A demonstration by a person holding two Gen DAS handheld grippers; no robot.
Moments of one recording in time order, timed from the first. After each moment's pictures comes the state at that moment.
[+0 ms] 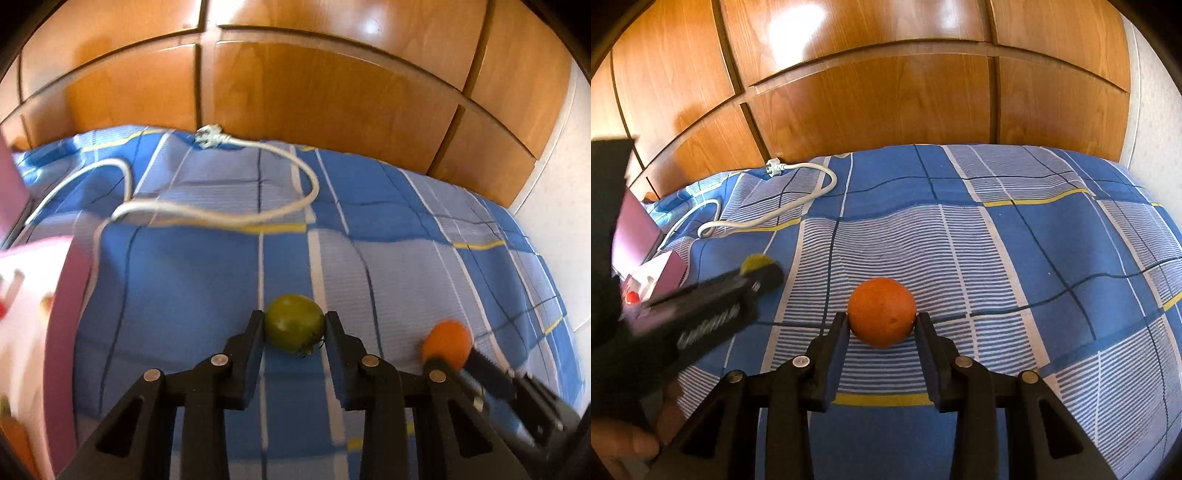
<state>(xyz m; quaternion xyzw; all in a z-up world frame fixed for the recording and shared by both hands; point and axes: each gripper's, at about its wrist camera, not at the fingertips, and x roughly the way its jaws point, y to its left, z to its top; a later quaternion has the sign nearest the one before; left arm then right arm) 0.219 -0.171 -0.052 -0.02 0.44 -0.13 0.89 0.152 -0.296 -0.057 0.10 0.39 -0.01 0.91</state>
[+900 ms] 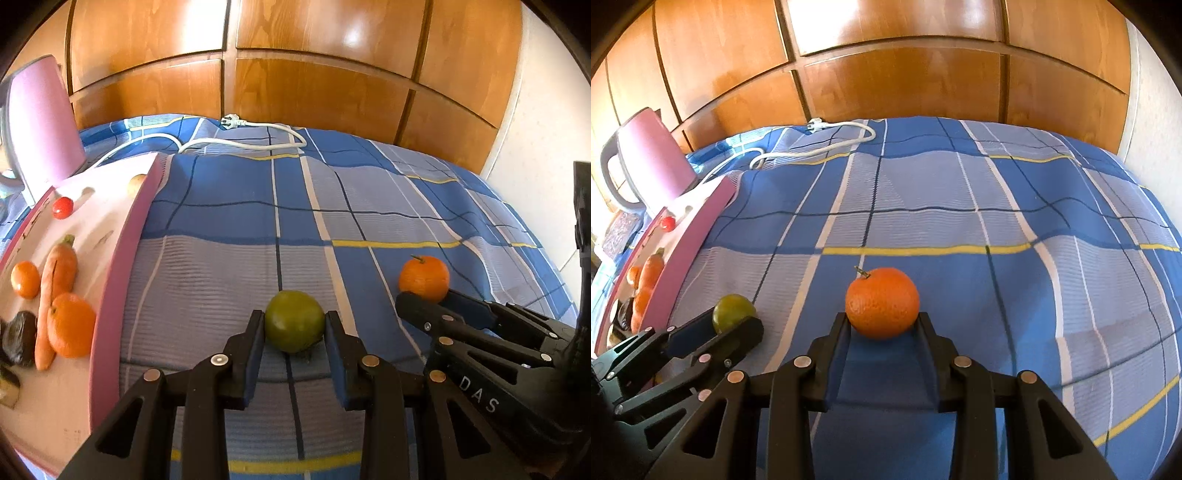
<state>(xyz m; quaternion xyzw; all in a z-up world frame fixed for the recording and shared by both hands) 0.067 -0.136 -0.055 0.00 0.41 -0.14 0.90 0.059 -0.261 -0.062 0.06 0.42 0.02 0.91</state>
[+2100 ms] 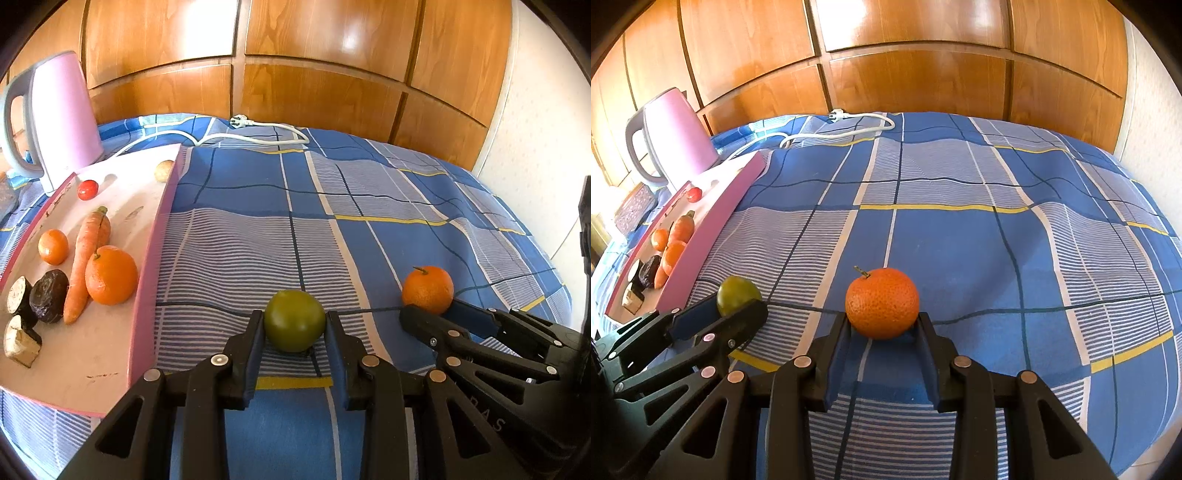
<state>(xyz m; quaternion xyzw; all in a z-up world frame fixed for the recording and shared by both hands) 0.025 -0.112 -0.053 0.00 0.40 -0.14 0.91 0.010 -0.237 -0.060 0.05 0.42 0.03 0.91</state>
